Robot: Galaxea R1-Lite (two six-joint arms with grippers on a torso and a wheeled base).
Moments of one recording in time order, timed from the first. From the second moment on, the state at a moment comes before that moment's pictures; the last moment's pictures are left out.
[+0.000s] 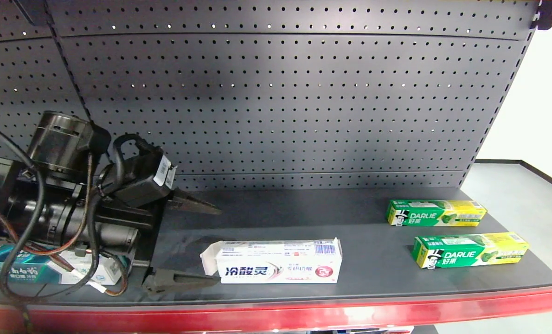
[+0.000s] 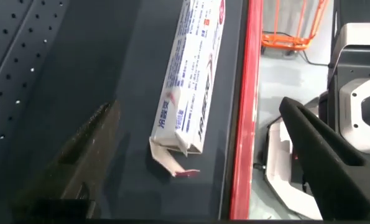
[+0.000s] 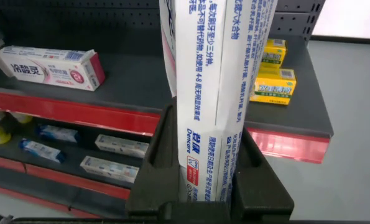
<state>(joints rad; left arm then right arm) -0.25 1.54 -1.02 0.27 -0.83 0.83 0.03 0.38 -0.46 0.15 0.25 0.04</state>
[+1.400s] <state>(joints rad) -0.02 1.13 -0.59 -0.14 -0.67 0.56 0.38 1.12 -0.85 0.04 0.19 -0.09</state>
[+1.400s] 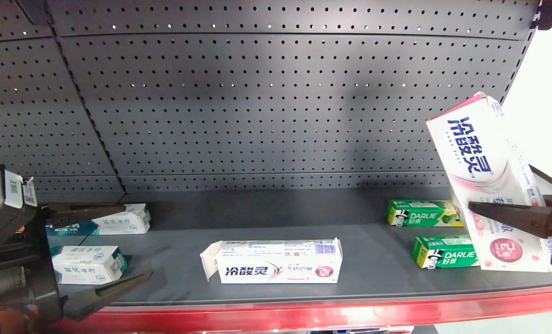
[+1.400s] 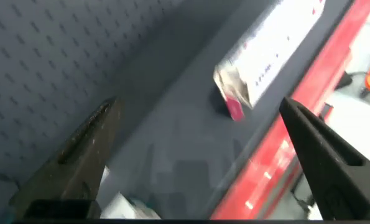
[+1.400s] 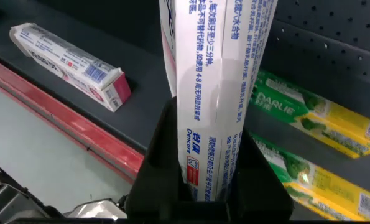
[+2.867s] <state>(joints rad) 0.03 0.80 -0.24 -0.14 -0.65 0.44 0.44 1.60 -1.29 0.26 0.39 -0.60</state>
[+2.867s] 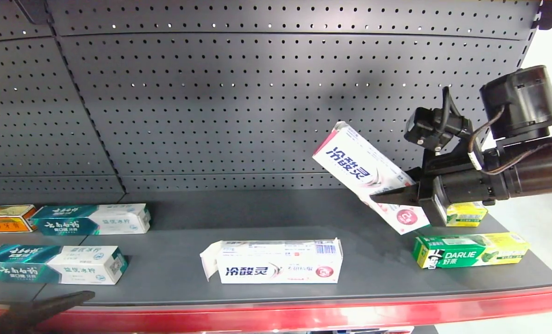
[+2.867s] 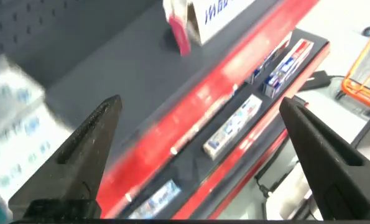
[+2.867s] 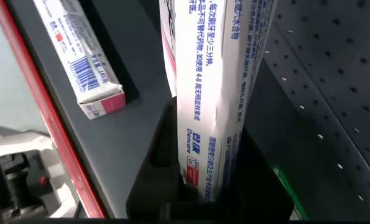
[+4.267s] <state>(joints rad) 0.04 0.63 -0.08 -0.12 -0.65 0.41 0.44 1.95 -1.67 0.56 0.46 -0.90</state>
